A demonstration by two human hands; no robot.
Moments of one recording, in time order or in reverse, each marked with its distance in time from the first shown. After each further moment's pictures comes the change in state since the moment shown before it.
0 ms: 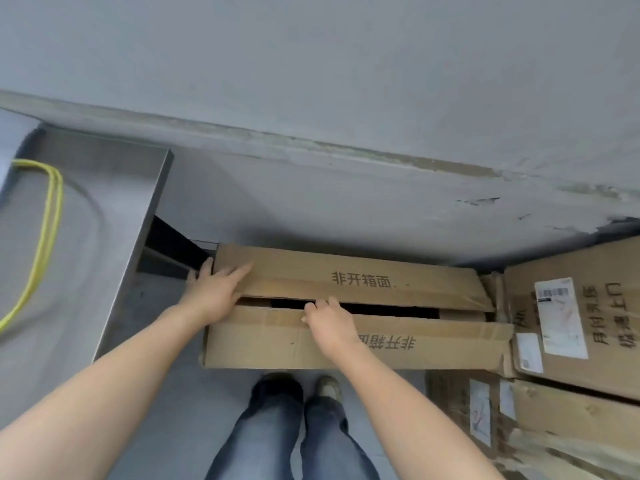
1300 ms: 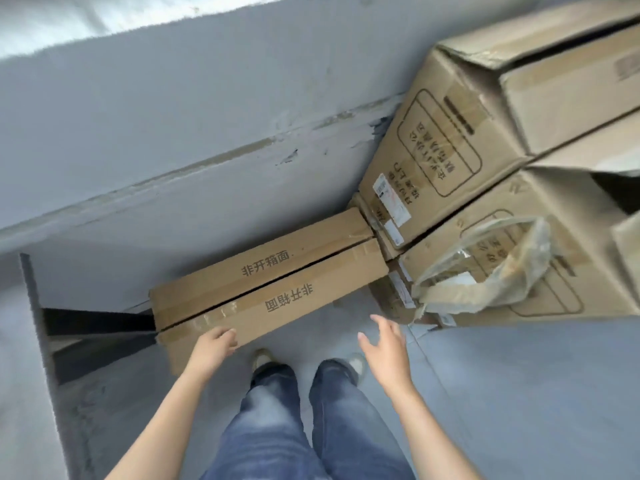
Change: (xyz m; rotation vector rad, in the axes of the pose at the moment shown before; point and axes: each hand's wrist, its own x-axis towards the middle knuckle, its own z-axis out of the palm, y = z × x) left_hand -0.119 0.121 0.007 -0.779 -0.208 -0.122; right_hand -0.259 0.032 0.041 0.996 0.454 0.996
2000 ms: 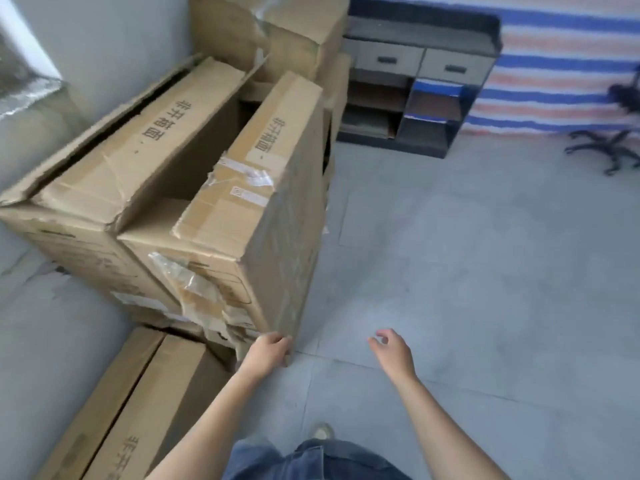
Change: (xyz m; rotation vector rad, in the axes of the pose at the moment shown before) left_hand -0.199 0.110 0.357 0.768 -0.630 0.652; right_hand -0.100 0.300 -0.144 0.694 0.525 0.591
